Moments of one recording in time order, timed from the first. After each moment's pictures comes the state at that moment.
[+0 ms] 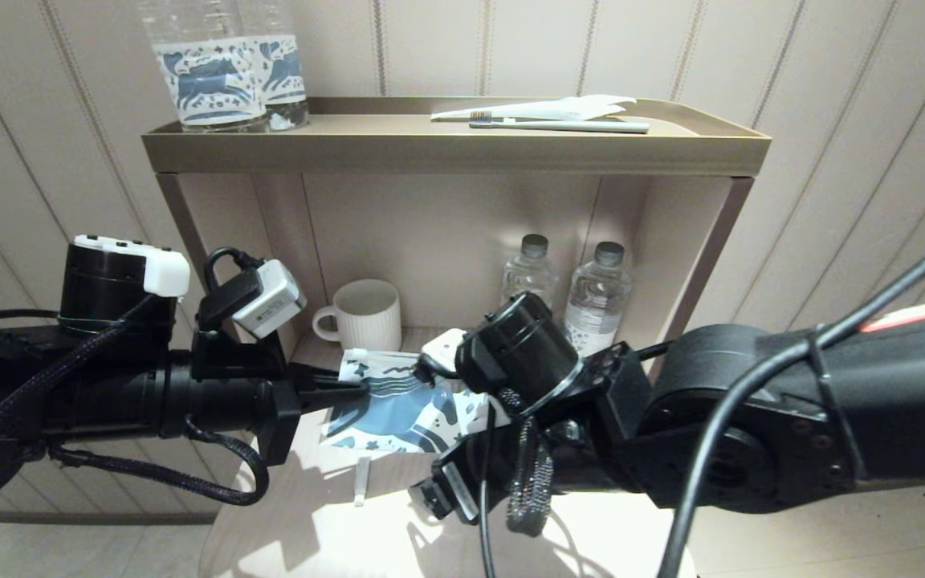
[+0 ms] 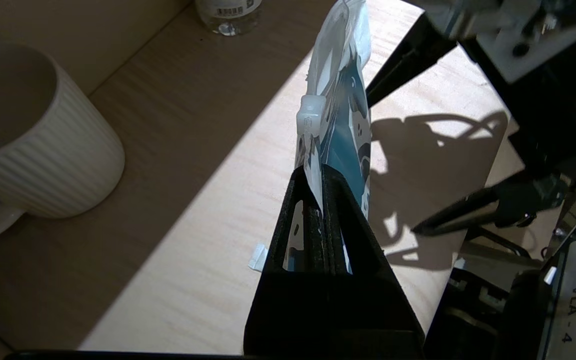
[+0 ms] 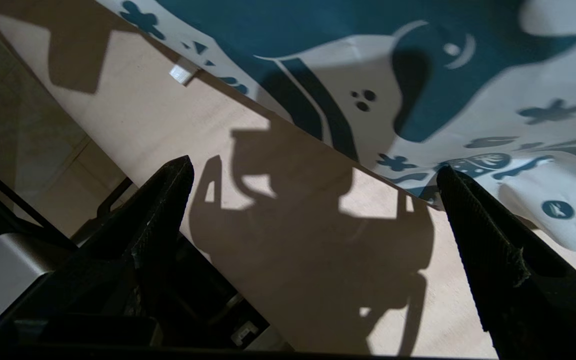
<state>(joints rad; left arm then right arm) -0.42 1.56 -0.77 -0.30 -0.60 0.35 0.92 1.90 -1.33 0.19 -0.10 0.15</state>
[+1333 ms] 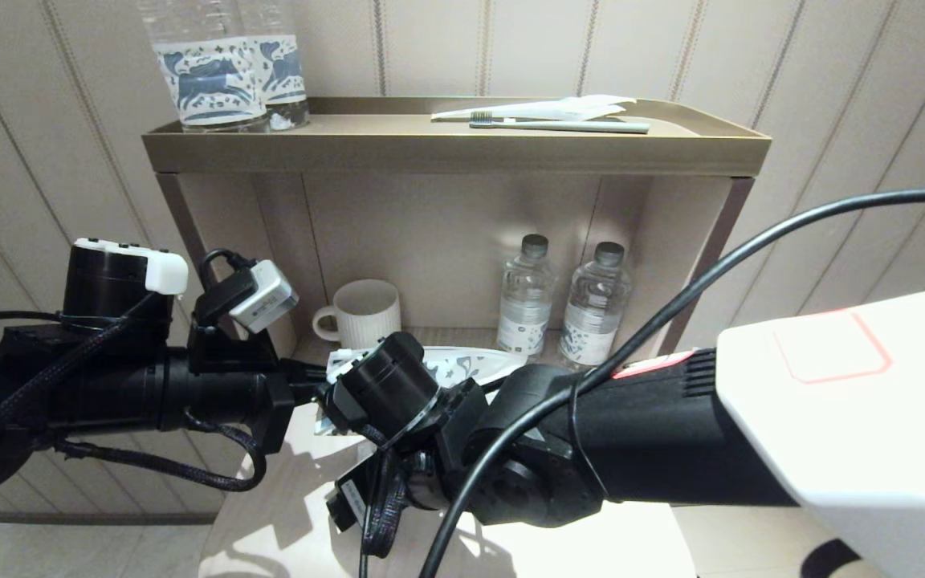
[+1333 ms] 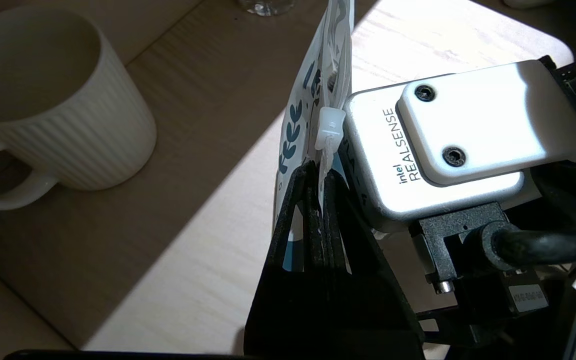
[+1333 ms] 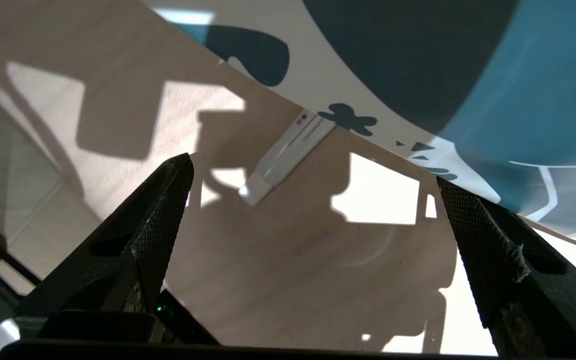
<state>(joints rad) -0.39 1.58 -0.77 -0.30 -0.60 0.35 1.01 2.17 -1.61 0.19 -0.16 0.18</state>
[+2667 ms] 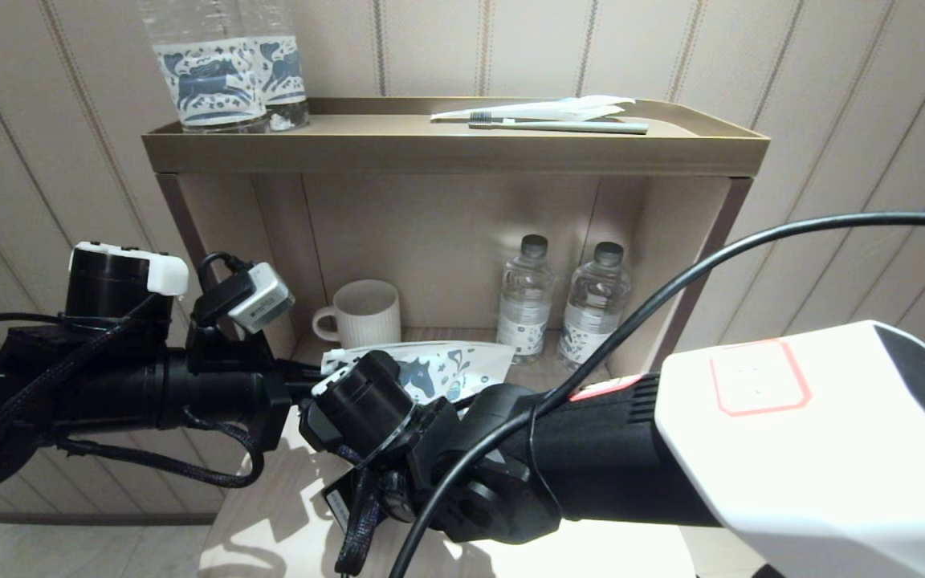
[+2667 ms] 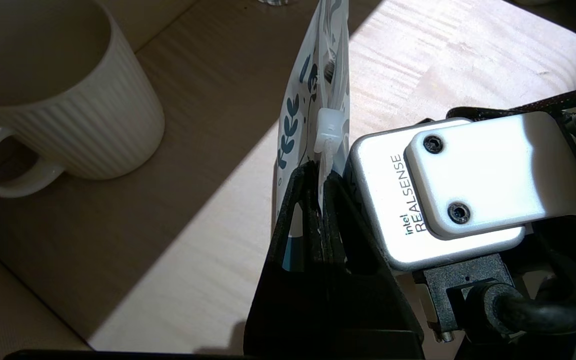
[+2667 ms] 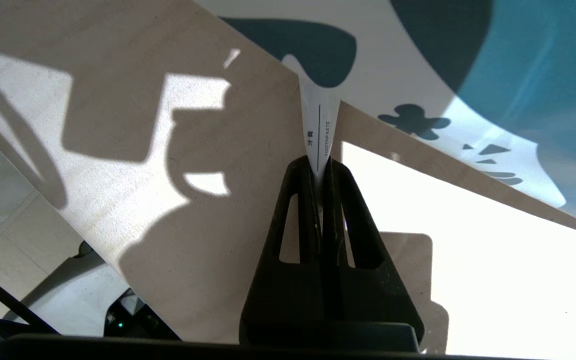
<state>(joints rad) -0.39 1.59 -0.77 -0.30 -0.61 0.35 1.02 2.24 -1.66 0.19 -0.21 0.18</state>
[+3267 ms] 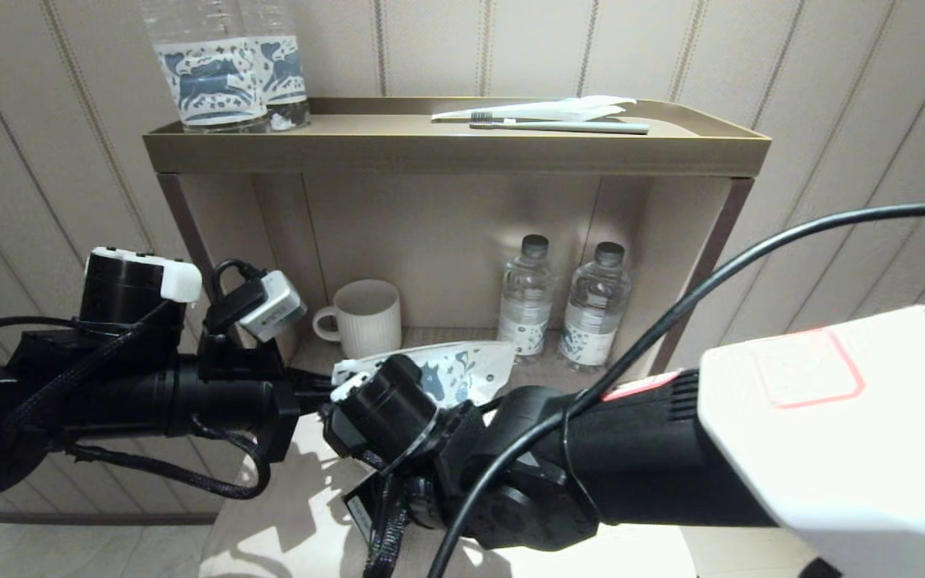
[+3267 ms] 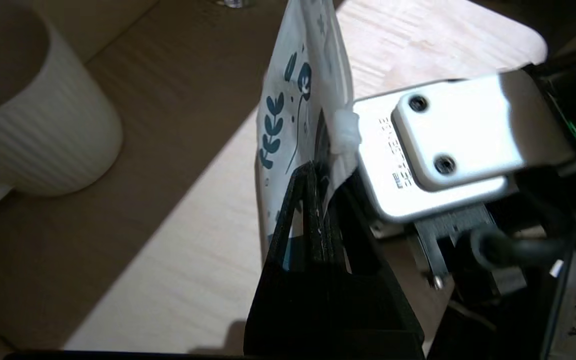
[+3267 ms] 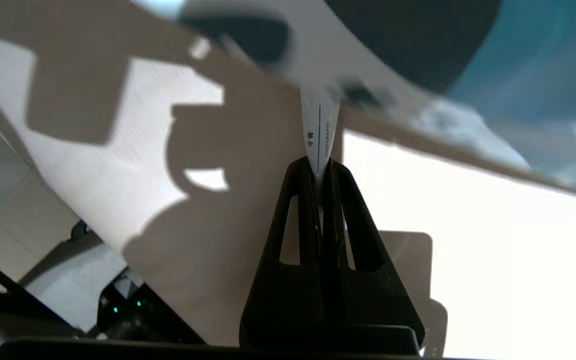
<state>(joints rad) -0.40 1.61 -0.77 -0.29 -0.62 0.35 1.01 2.17 -1.53 0.18 -0.21 0.18</state>
